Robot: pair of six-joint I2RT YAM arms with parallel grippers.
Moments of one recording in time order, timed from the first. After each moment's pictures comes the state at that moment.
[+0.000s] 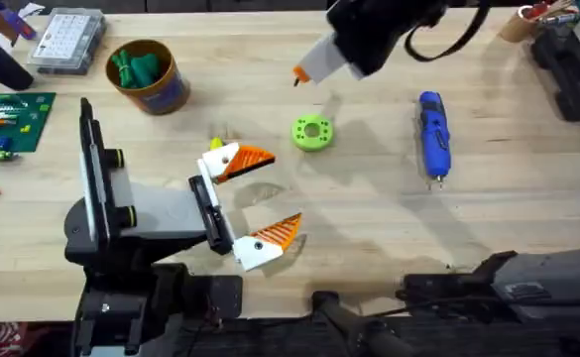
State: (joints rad) left arm 0.02 0.00 0.01 -0.12 1.18 0.07; right arm 0.60 1.60 1.75 -1.19 -0.38 -0.26
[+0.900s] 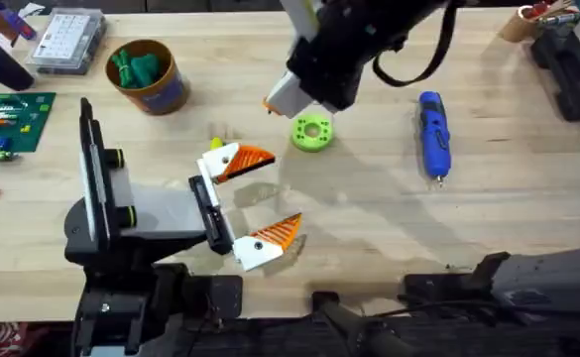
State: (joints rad) left arm 0.02 0.00 0.01 -0.12 1.18 0.07; right arm 0.77 1.62 1.78 -1.22 -0.31 -0.34
